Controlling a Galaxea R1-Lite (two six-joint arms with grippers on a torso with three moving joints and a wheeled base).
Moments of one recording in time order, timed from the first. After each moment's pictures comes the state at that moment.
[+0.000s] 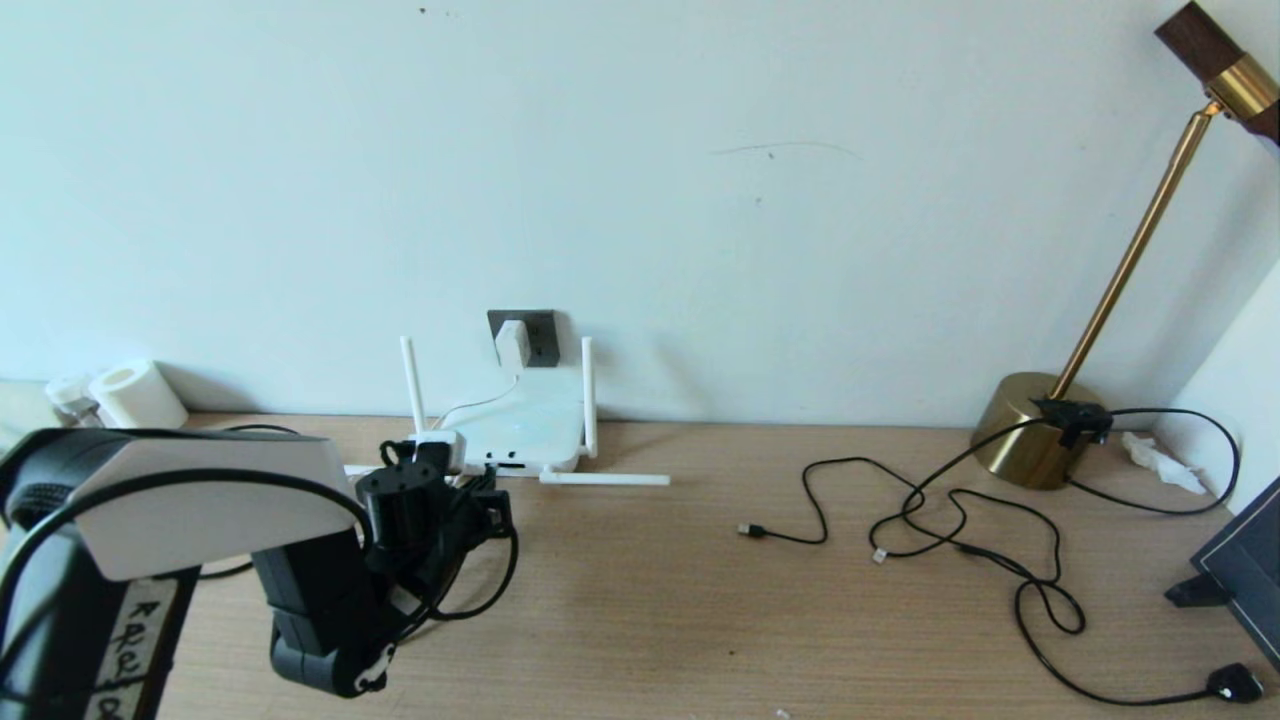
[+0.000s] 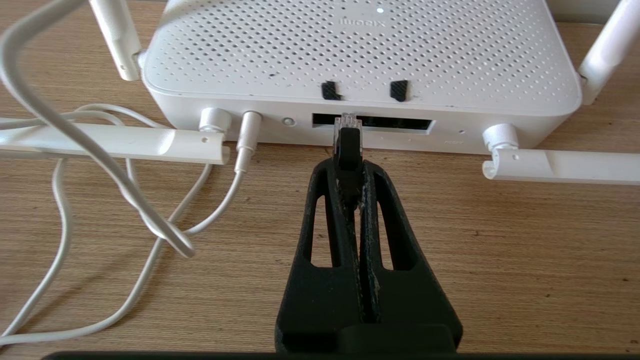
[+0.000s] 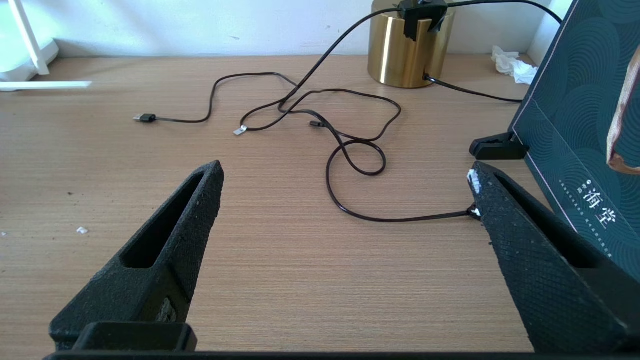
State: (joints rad) left arm -0.28 2.35 -0.66 -1.50 0.23 -0.02; right arm 0.01 0.00 0.00 -0.01 -0.03 0.04
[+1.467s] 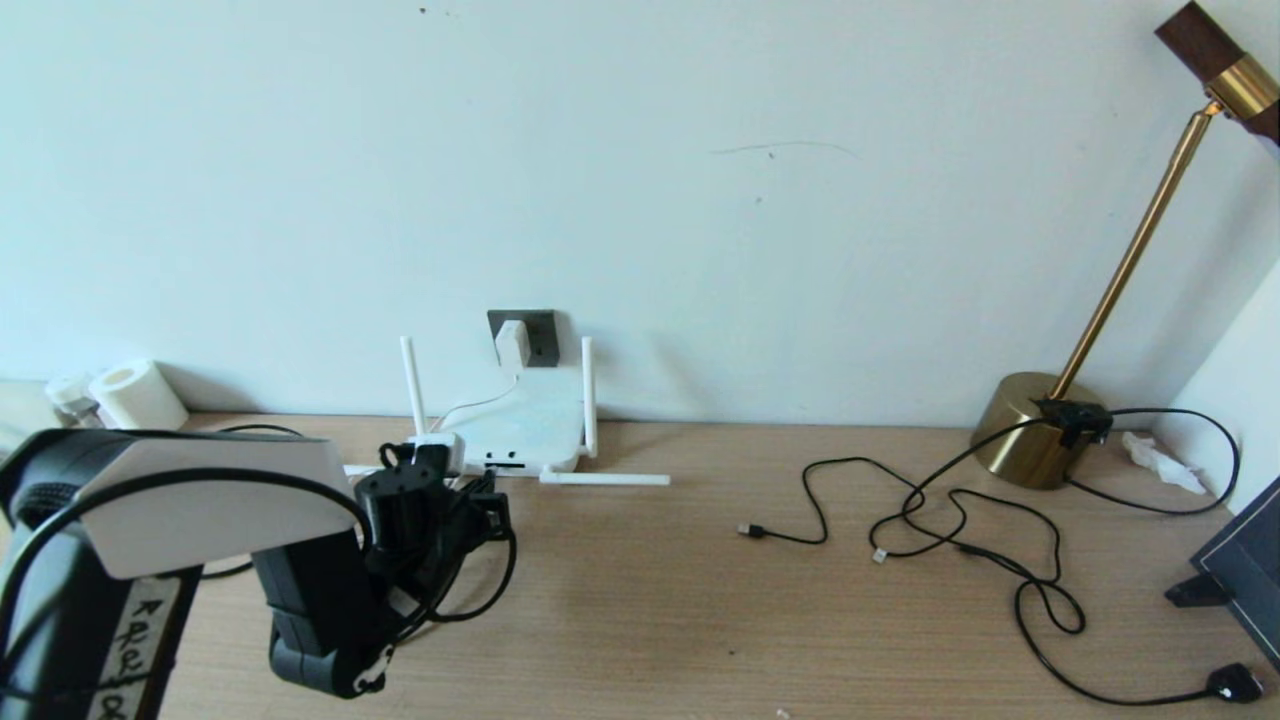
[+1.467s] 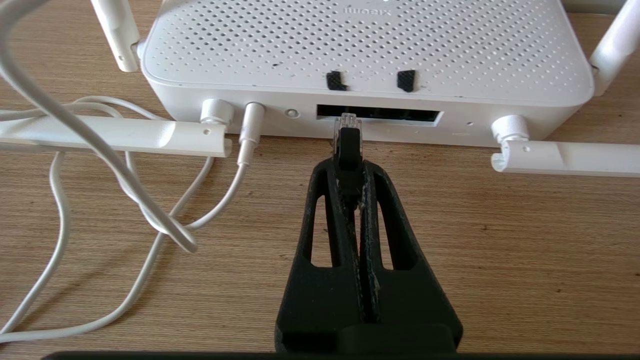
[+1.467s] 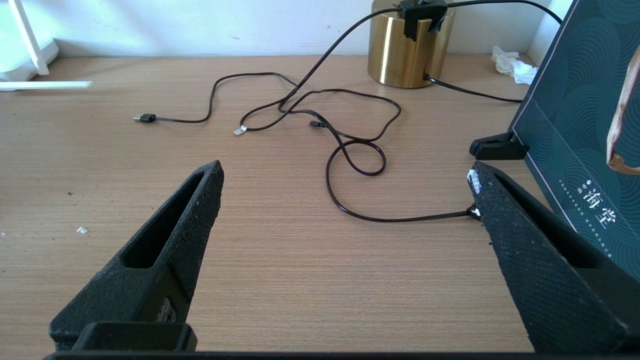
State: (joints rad) left arm -0.27 2.36 -0.66 -1.50 0.23 -0.02; right arm 0.01 0.00 0.00 -0.01 -0.03 0.04
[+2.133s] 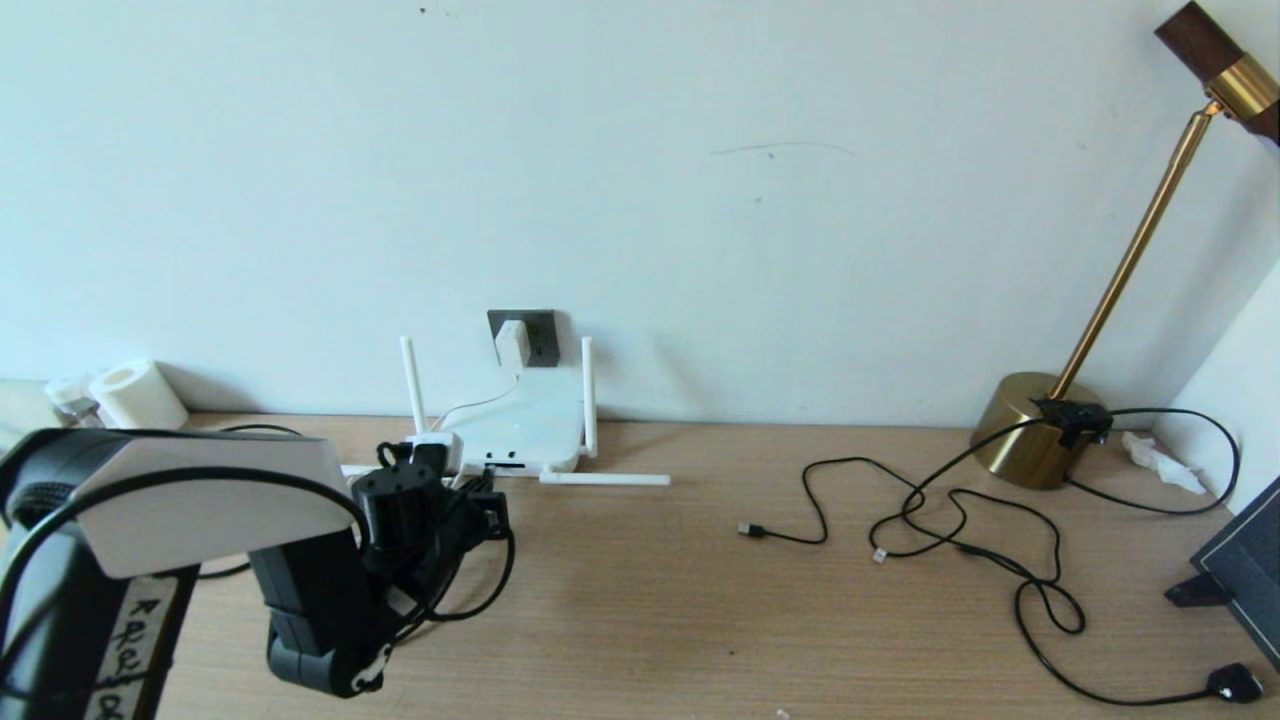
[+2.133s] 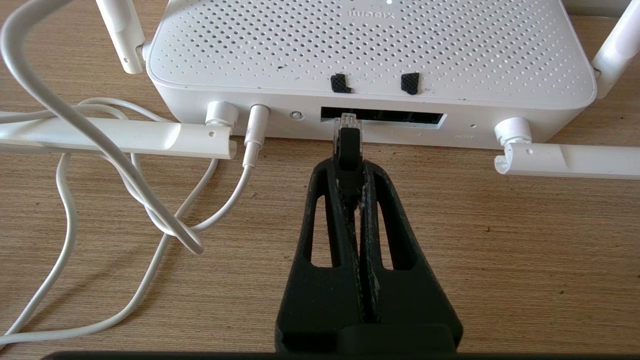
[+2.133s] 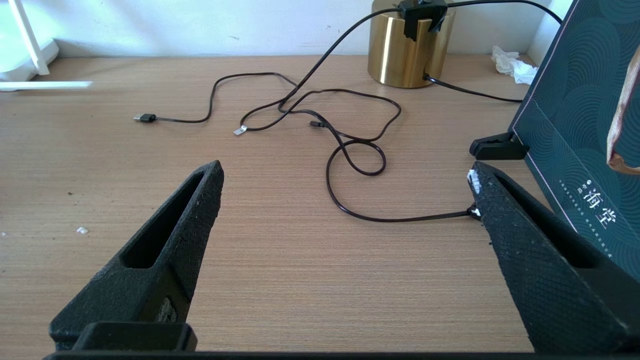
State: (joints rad) left arm -0.27 2.36 -0.65 -1.50 0.22 -0.02; right arm 0.01 0.00 0.00 -0.01 -0.03 0.04
